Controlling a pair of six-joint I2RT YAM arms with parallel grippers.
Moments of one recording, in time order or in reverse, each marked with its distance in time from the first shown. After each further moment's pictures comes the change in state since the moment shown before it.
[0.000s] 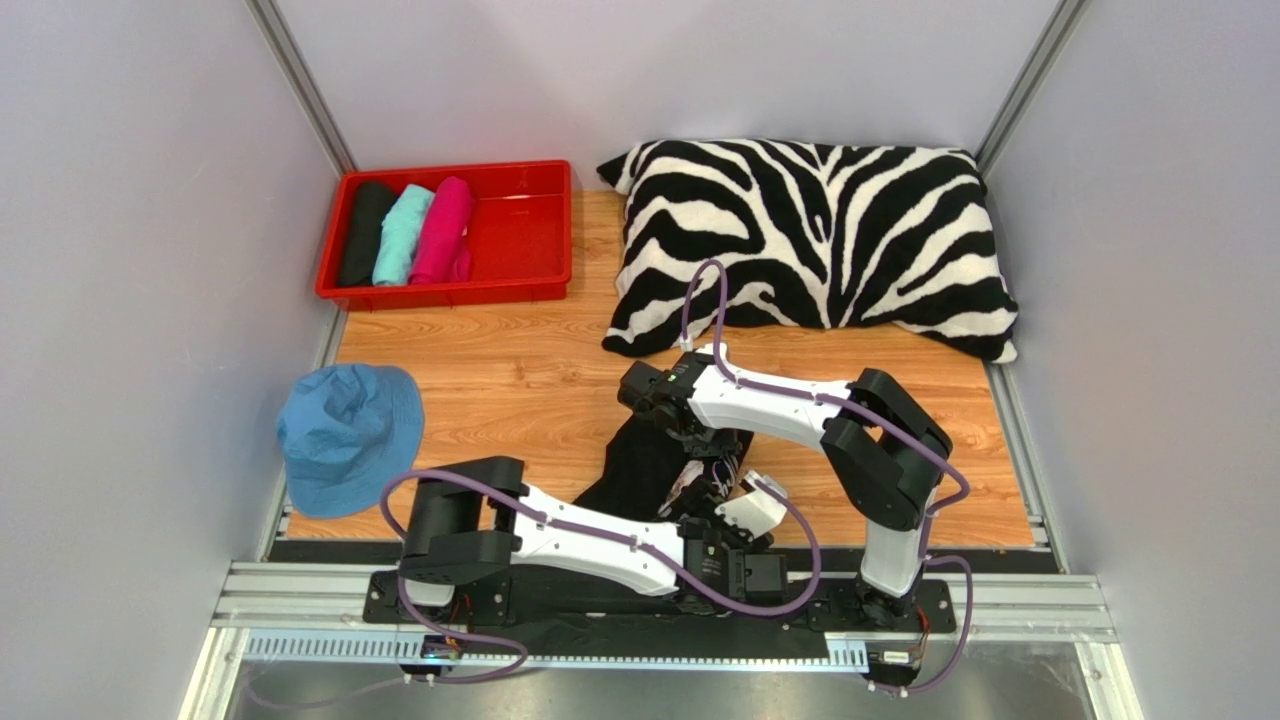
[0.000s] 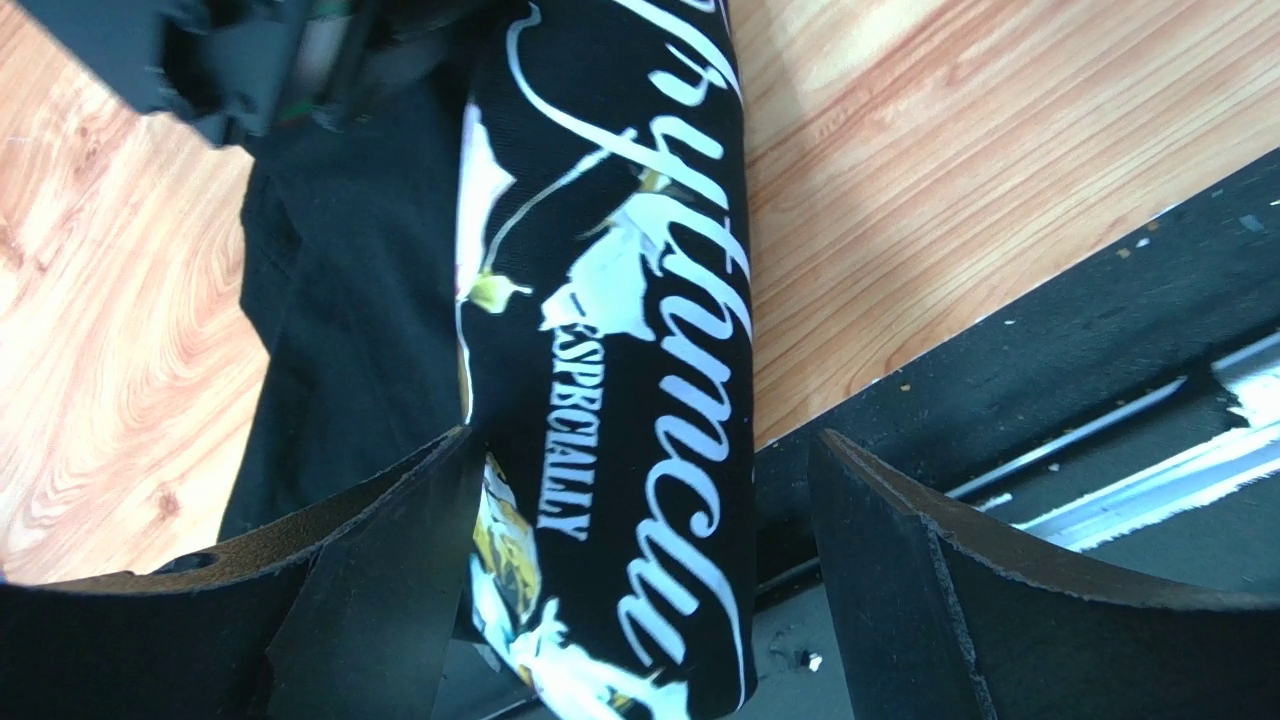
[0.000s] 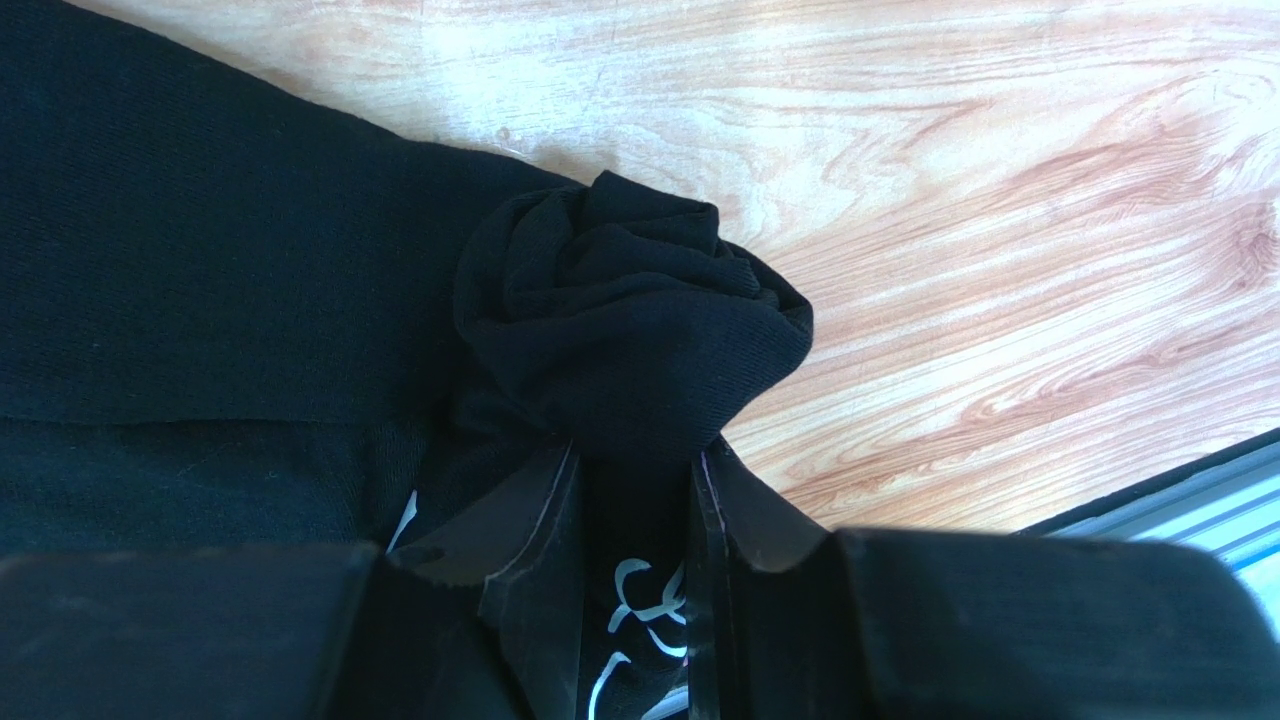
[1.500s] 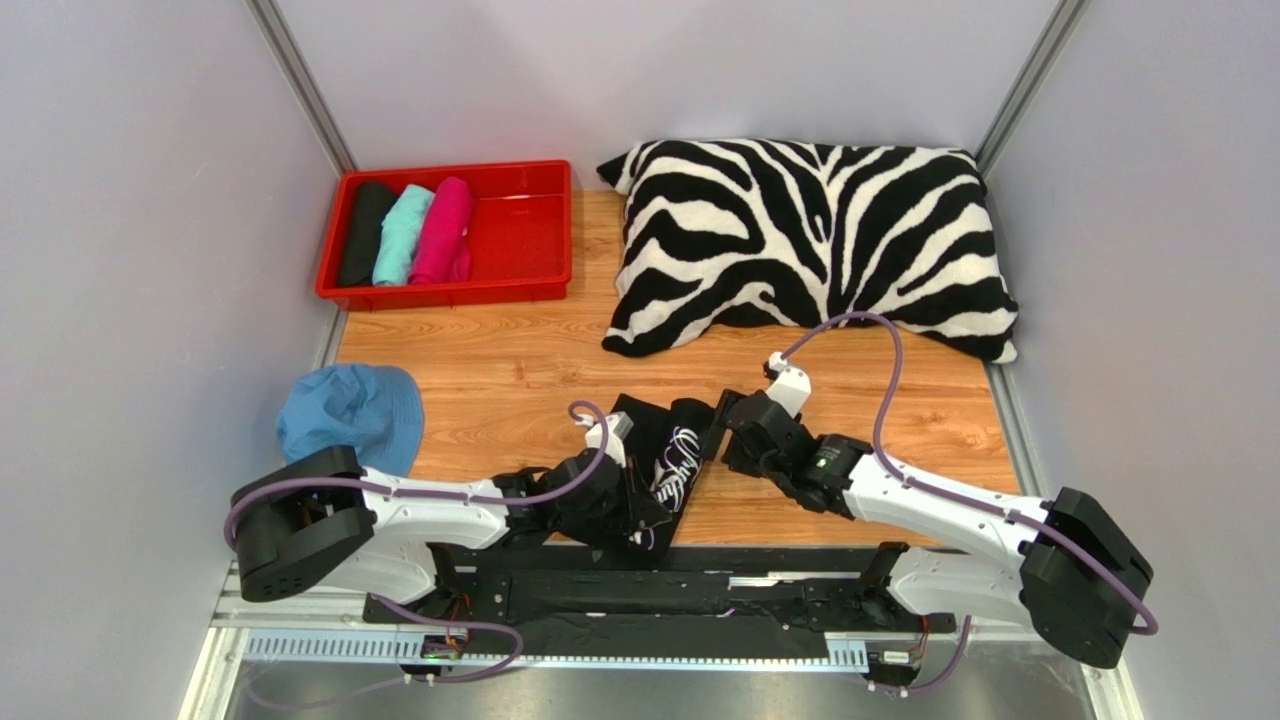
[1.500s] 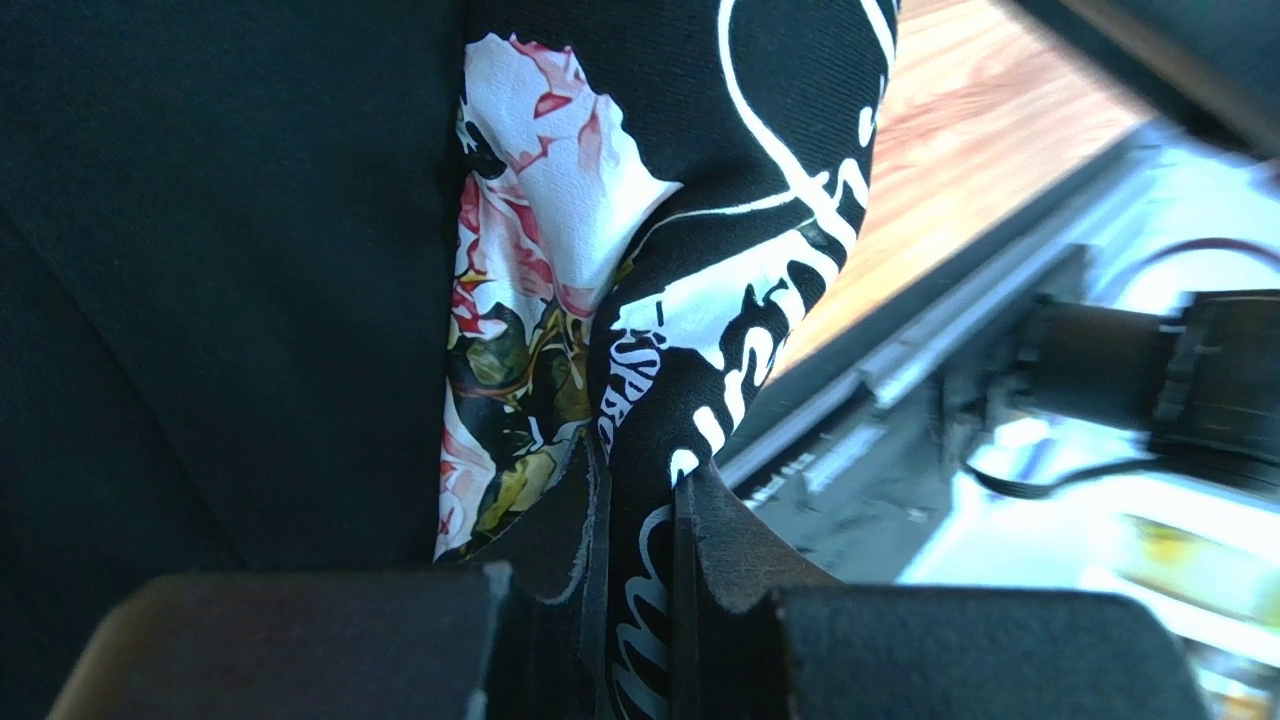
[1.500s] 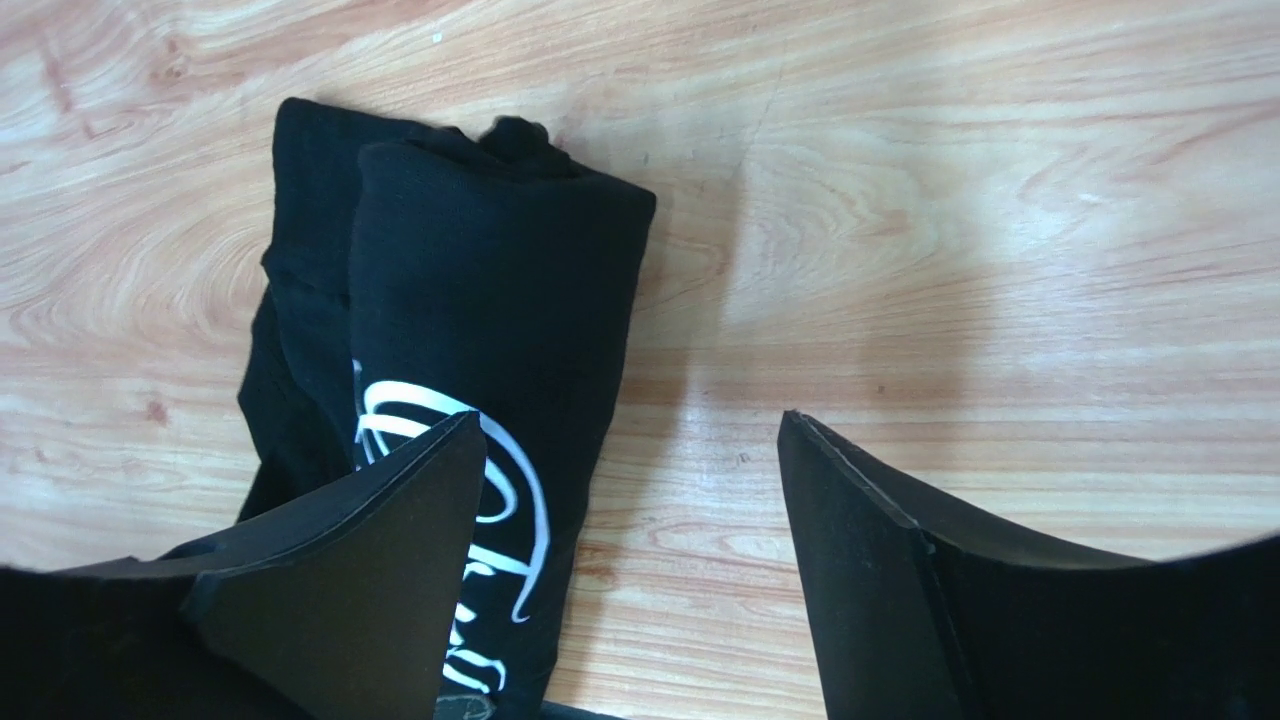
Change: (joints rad) left arm 0.445 -0.576 -0.892 0.991 0.734 -0.330; right arm -0.059 -0.716 -0.689 0.769 -0.159 0.016
